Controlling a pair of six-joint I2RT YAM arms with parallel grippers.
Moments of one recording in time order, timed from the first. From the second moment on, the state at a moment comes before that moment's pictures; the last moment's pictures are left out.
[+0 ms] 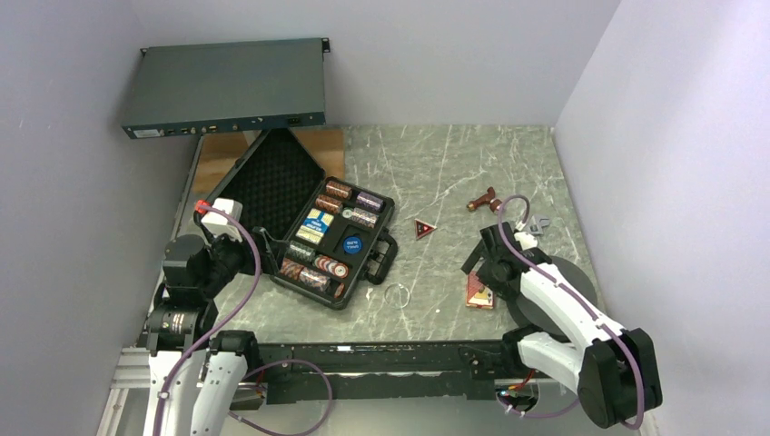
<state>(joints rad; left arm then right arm) -0.03 0.43 0.76 -0.65 0.34 -0.17 0.31 1.02 0.55 -0.72 0.26 0.93</state>
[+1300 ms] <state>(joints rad) -0.03 0.46 0.75 -0.65 0.34 -0.17 0.29 1.42 0.71 -0.40 -0.05 0.71</state>
